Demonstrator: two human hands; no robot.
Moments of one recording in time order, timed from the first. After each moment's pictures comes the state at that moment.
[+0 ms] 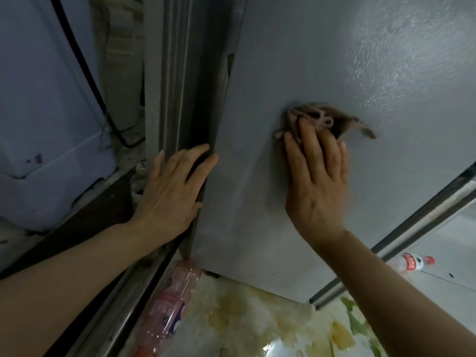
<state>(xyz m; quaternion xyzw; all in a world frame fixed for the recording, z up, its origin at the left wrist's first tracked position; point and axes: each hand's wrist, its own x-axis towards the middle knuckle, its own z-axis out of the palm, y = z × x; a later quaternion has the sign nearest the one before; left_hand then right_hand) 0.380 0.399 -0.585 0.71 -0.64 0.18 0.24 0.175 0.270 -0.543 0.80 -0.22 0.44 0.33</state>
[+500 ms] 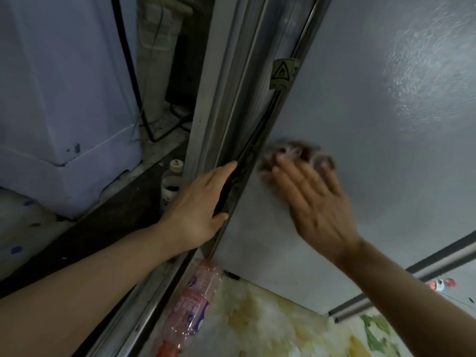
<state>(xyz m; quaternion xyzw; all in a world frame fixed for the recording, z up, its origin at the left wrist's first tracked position) 0.405 0.418 -0.603 0.67 -0.63 -0.05 0.39 0.207 0.294 -0.545 0.89 -0.11 0.24 0.38</state>
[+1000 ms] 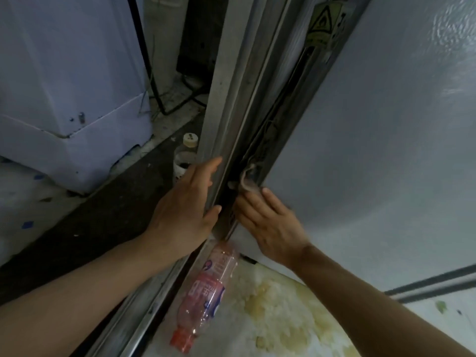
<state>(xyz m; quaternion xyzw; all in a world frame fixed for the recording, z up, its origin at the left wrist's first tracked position) 0.415 0.437 -0.646 0.74 -0.52 -0.06 0.43 0.257 0.294 -0.673 0.88 -0.03 -0.02 0.47</state>
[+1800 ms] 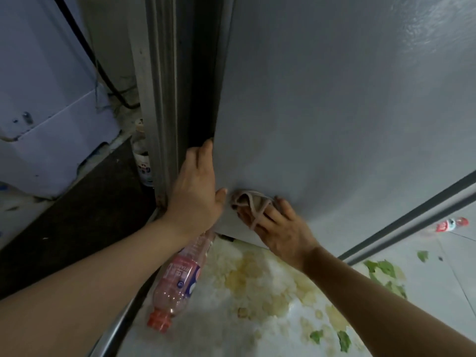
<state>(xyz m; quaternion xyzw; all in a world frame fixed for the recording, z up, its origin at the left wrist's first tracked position) 0.346 0.387 -0.648 0.74 -0.54 -0.06 0.41 0.159 0.286 -0.702 0.89 -0.08 0.09 0.44</state>
